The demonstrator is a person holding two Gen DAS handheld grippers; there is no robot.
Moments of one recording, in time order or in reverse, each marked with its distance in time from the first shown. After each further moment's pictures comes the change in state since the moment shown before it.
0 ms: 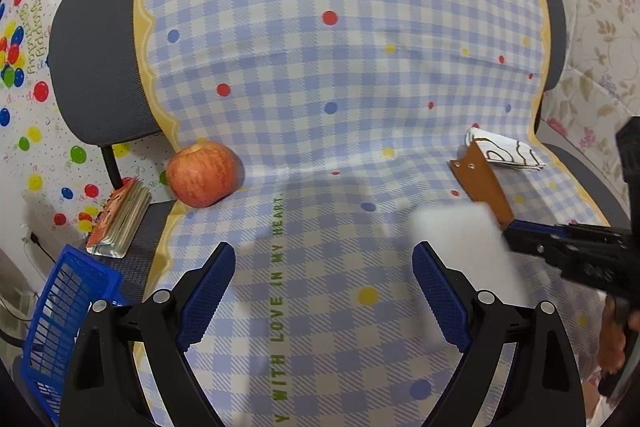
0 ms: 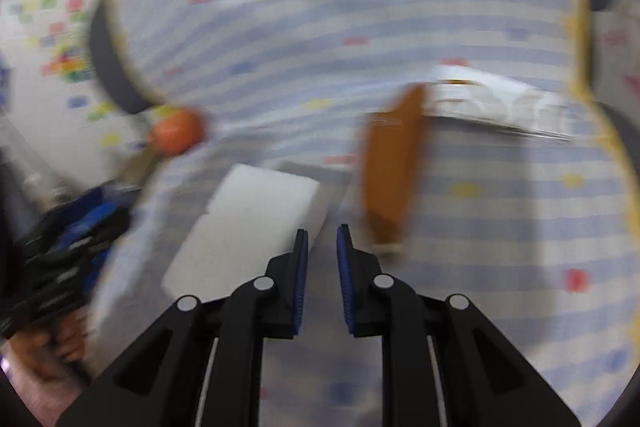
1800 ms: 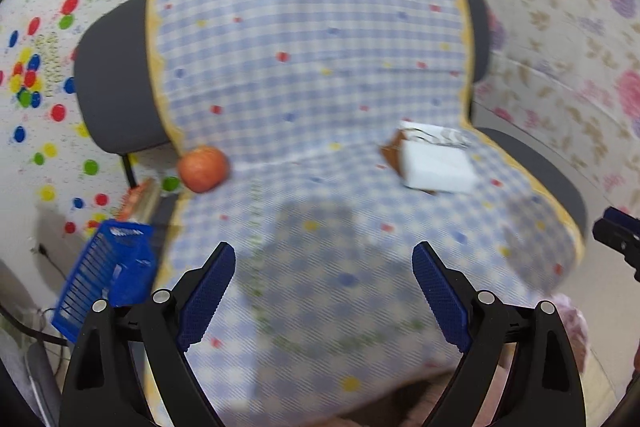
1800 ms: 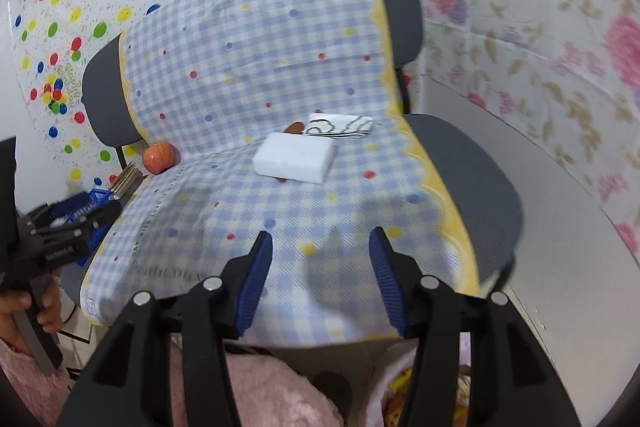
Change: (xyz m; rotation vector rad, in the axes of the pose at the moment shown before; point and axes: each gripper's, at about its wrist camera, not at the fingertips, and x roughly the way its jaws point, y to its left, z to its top) left arm -0.109 -0.027 -0.044 0.074 -0.068 -0.049; right arm -0.182 0.036 -0.116 0.069 -0.241 -0.378
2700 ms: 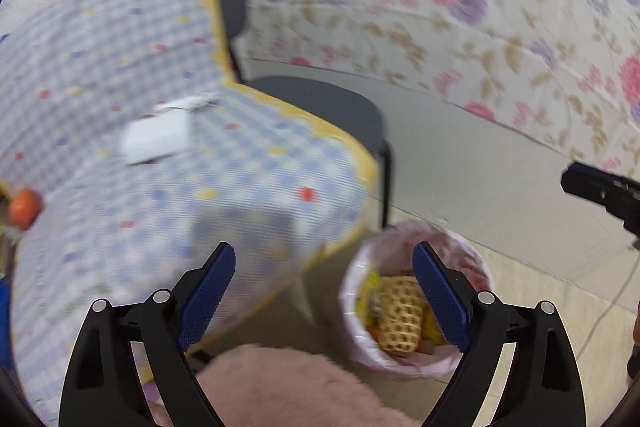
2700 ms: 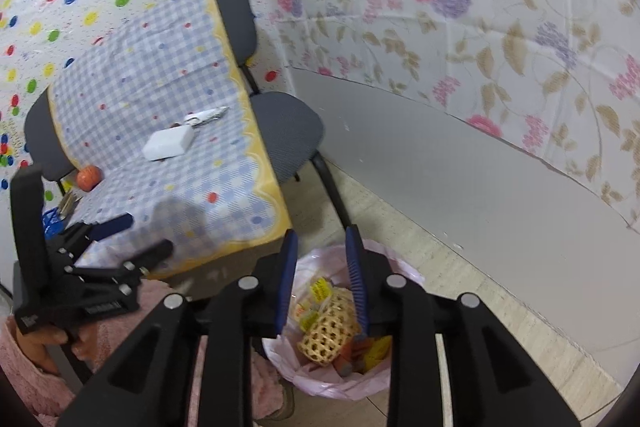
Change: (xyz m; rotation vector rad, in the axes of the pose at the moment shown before) left arm -0.042 -0.214 -0.081 0.314 0.019 -0.432; right arm -0.152 -0.114 -0.125 0.245 -0.063 -0.253
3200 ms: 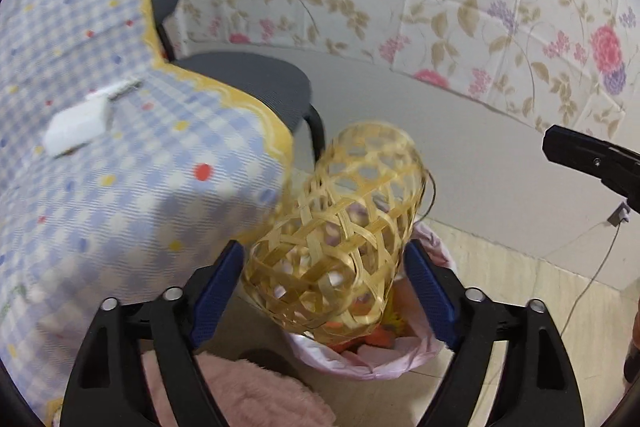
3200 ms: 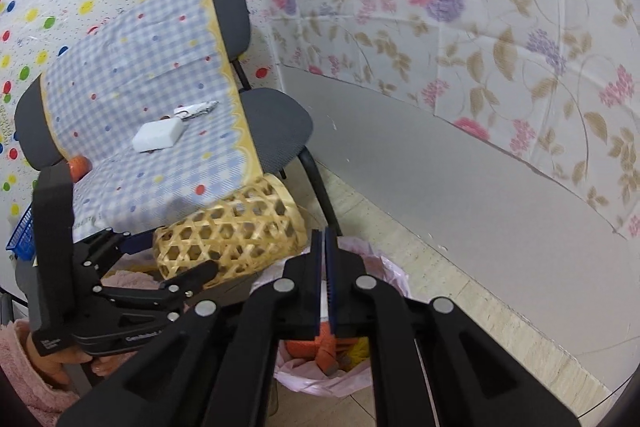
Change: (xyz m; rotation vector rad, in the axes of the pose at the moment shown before) left arm 0.053 -0.062 -0.014 0.073 0.090 -0.194; right arm -0.003 -0.016 -0.011 0.004 0.014 -0.079
